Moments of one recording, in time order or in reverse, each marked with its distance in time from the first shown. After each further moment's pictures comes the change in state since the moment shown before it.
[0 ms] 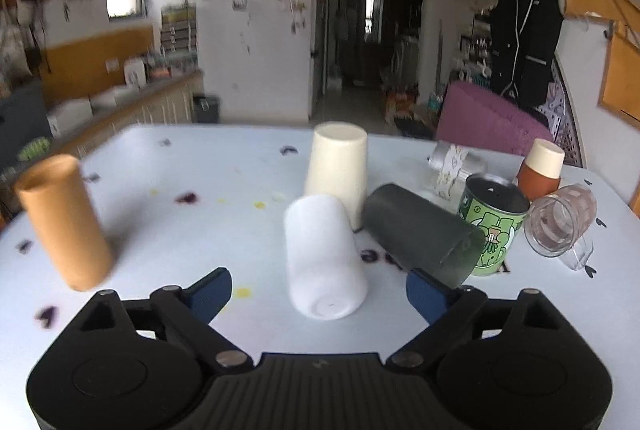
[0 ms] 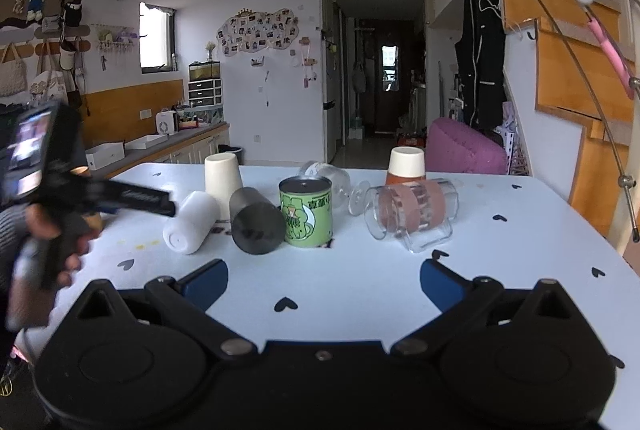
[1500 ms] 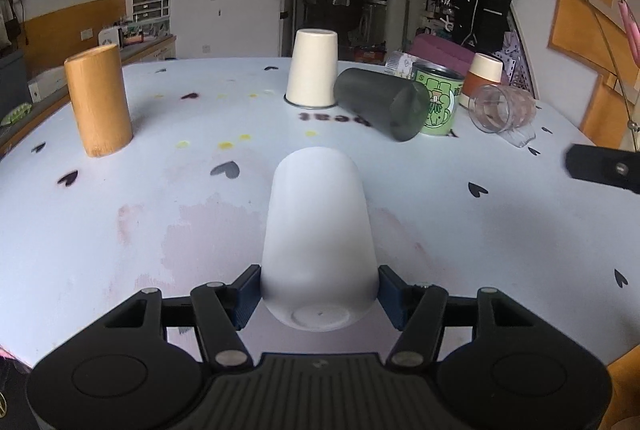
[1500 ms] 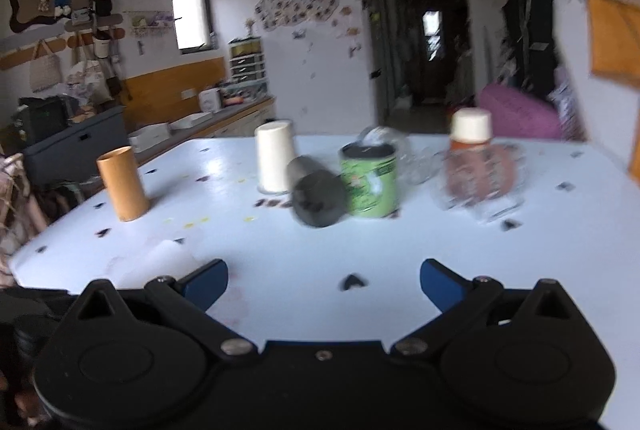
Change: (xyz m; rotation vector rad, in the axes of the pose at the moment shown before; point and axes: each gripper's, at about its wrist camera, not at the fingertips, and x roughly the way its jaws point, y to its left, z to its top) left arm -0.100 0.022 -0.125 0.037 0.097 -0.090; right arm 0.035 0.022 -0.002 0.049 0.116 0.190
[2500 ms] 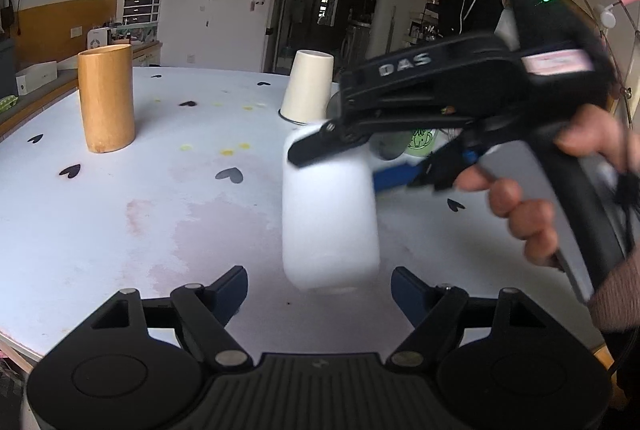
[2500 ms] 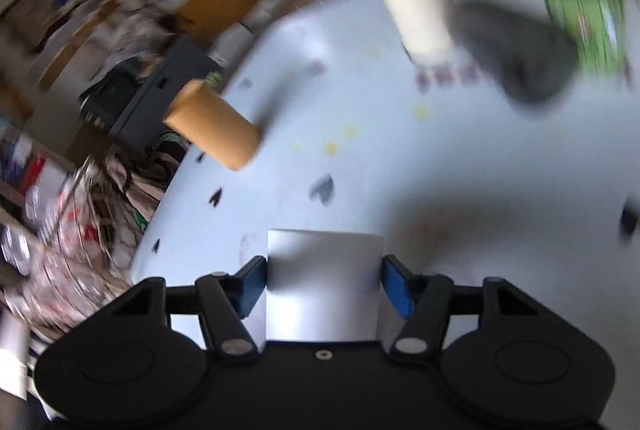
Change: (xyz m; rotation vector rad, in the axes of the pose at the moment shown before) left arm -0.024 0.025 -0.011 -0.041 -0.073 -0.100; right arm 0.142 0.090 0.033 0.215 0.419 0.386
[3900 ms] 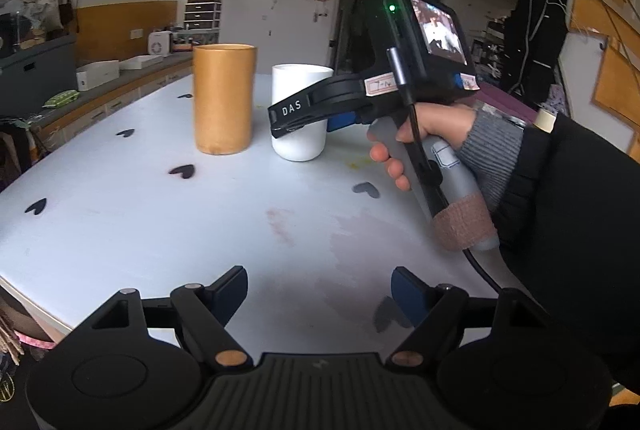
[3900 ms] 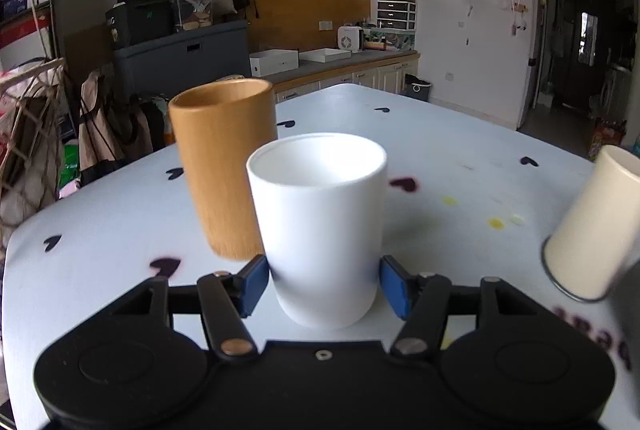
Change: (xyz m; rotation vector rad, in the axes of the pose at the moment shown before) left arm -0.018 0.084 0.002 -0.064 -0.042 0.171; right arm 0.155 0.094 0.062 -0.523 -0.170 -0.166
